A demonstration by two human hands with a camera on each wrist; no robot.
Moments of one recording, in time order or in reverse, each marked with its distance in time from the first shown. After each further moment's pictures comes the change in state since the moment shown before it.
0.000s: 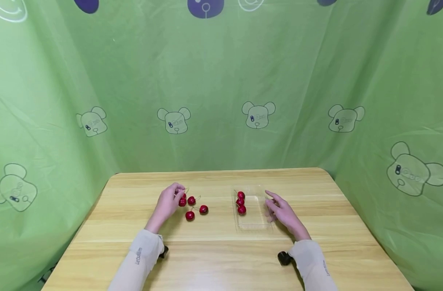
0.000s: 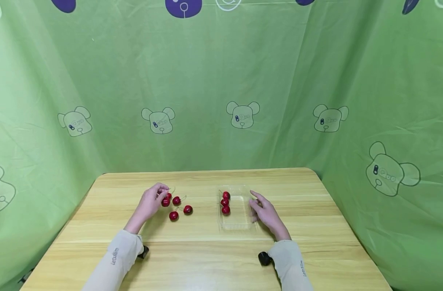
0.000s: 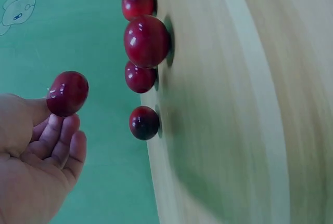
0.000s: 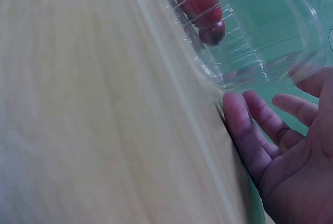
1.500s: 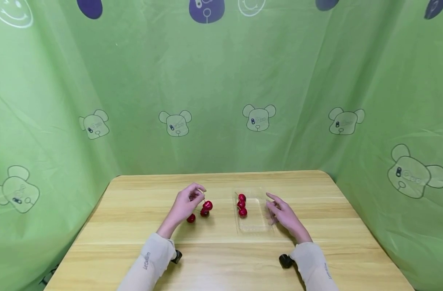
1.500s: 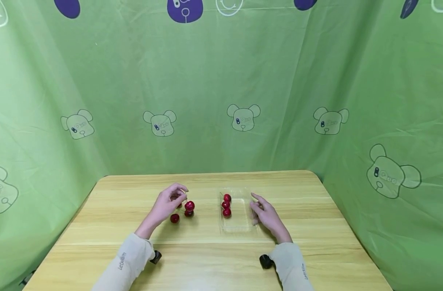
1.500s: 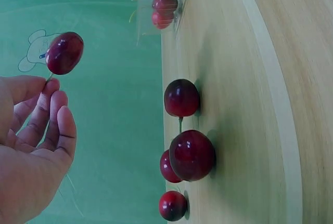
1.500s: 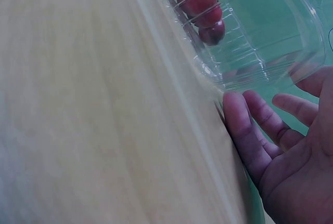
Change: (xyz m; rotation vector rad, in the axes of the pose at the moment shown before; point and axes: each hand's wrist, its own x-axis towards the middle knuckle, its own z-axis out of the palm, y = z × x) left_hand -0.008 0.048 0.023 -0.318 -0.102 0.139; right_hand -0.002 -0.002 0.001 0.016 0.001 -0.016
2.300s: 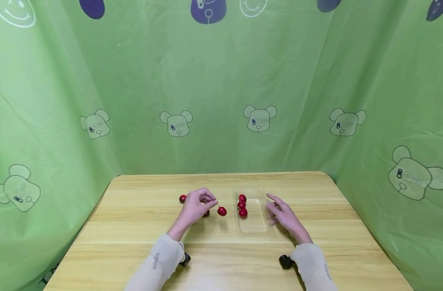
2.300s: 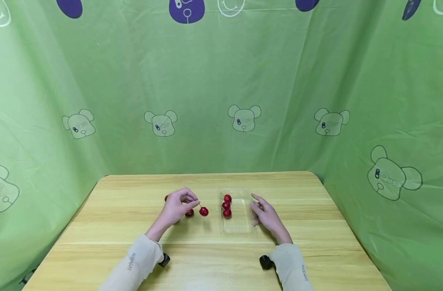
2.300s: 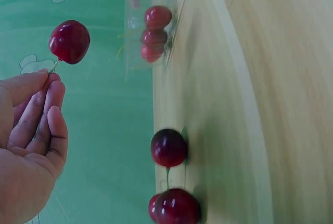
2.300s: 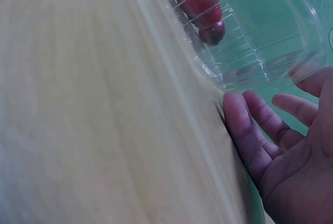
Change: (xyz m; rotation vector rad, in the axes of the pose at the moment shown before) left_hand 0.001 0.006 0.030 0.031 -0.009 0.020; right_hand 0.000 0.000 0.001 0.002 0.006 -0.001
